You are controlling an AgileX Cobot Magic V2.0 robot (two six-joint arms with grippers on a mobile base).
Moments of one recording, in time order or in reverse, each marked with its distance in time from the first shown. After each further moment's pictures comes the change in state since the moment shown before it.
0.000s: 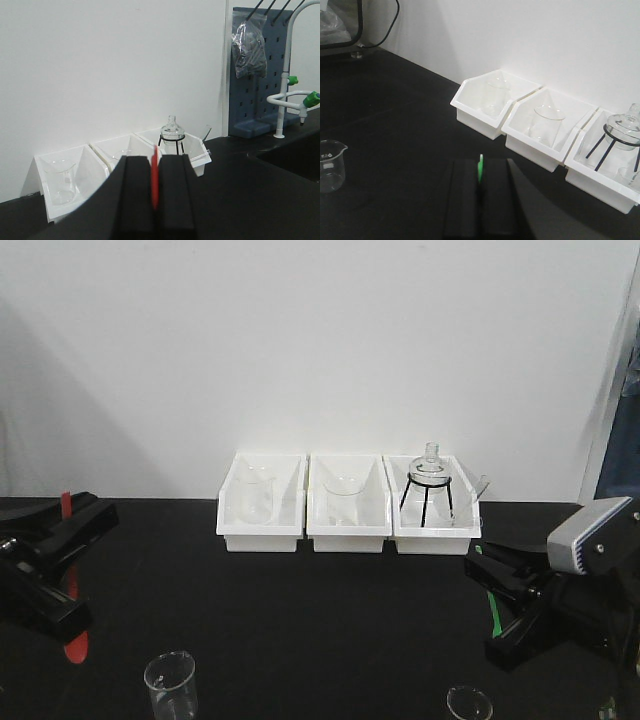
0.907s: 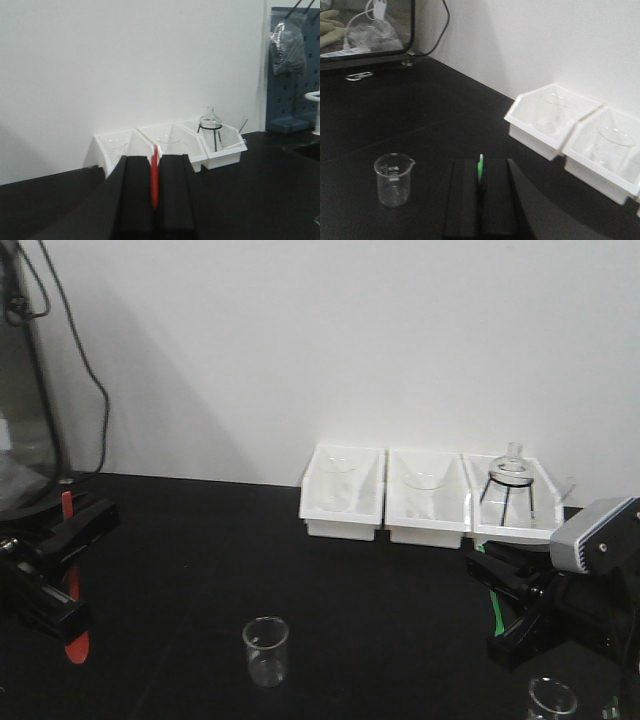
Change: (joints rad) left arm 0.000 0.000 0.000 0.000 0.001 0.000; right arm -0.002 0.000 0.000 0.000 -0.001 0.000
